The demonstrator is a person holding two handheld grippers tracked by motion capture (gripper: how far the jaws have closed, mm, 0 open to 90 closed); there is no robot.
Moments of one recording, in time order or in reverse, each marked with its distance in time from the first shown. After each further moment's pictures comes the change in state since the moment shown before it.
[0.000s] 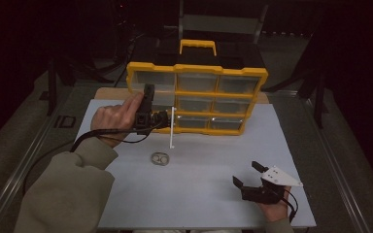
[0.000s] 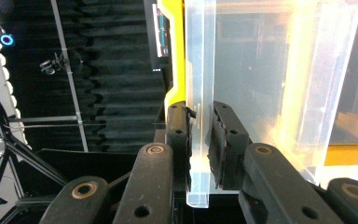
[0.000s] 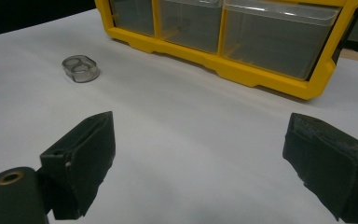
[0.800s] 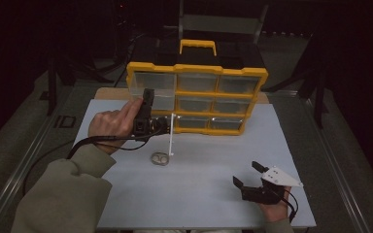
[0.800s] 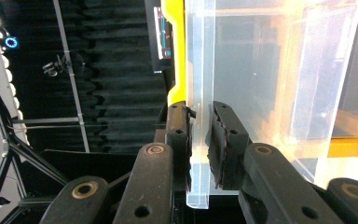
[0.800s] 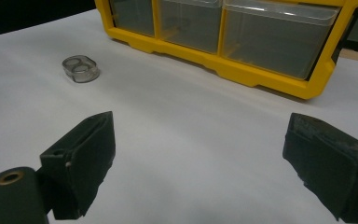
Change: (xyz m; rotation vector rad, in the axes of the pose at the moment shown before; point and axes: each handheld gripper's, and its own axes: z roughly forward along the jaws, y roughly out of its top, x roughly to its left) left arm 0.000 -0.001 -0.017 -0.006 0.001 -0.005; right arm 0.000 0.000 -0.001 -0.001 0.000 0.002
